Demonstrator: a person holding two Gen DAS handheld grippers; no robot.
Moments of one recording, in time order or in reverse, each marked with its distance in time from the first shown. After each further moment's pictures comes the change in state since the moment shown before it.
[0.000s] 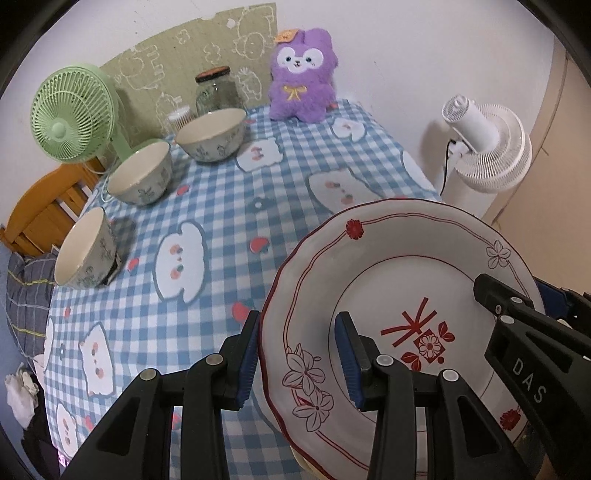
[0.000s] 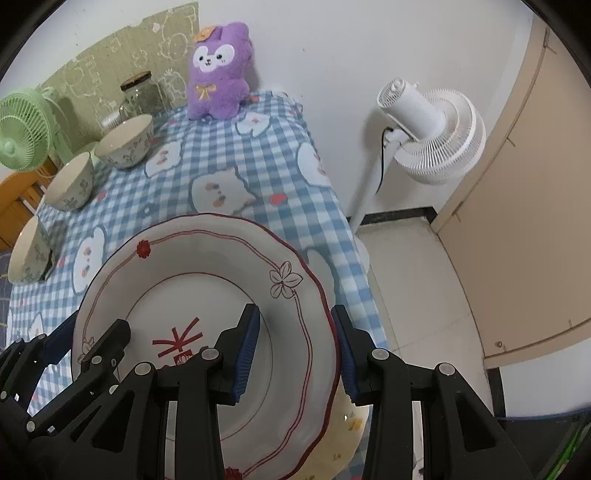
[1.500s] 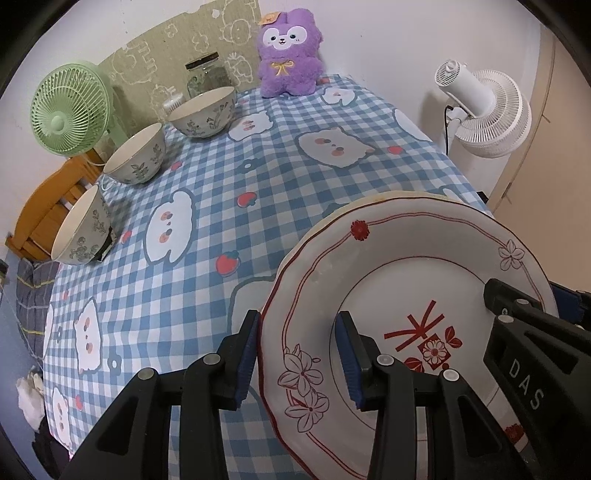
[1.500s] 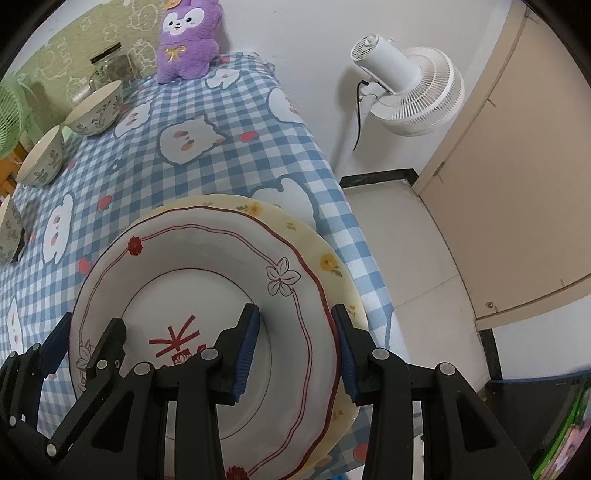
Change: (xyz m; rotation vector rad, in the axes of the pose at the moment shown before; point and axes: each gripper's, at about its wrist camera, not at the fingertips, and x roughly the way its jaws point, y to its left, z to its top) left arm 0.019 -0.019 -0.044 0.057 0.013 0.058; right arm 0.021 -0.005 -0.043 0.069 0.094 -0.081
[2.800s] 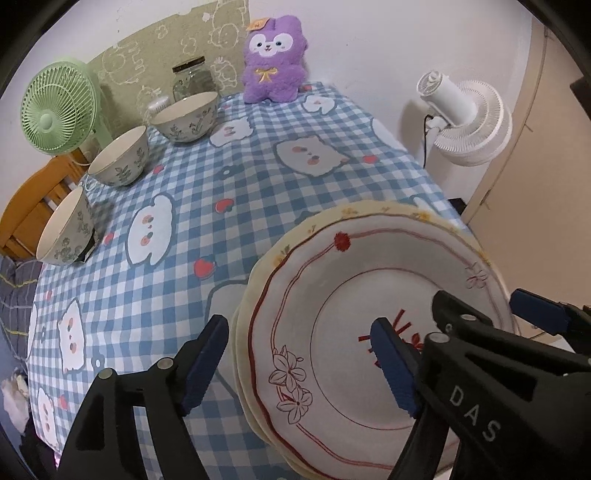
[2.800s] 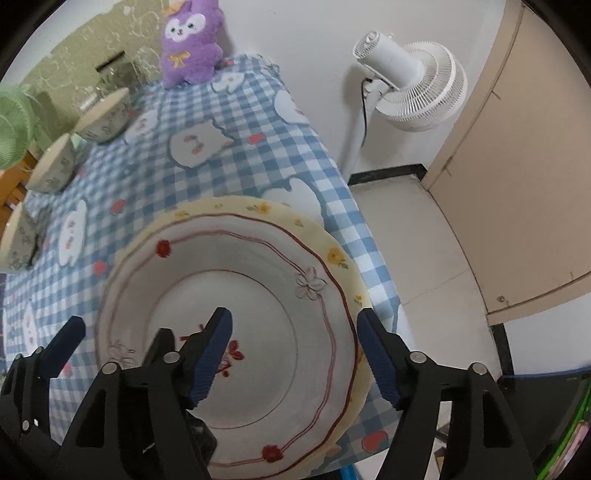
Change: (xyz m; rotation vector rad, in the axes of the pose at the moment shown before) left arm -0.015 -0.005 0.001 -0.012 -0.019 -0.102; right arm -0.017 0.000 0.002 0.012 -0.012 0.070
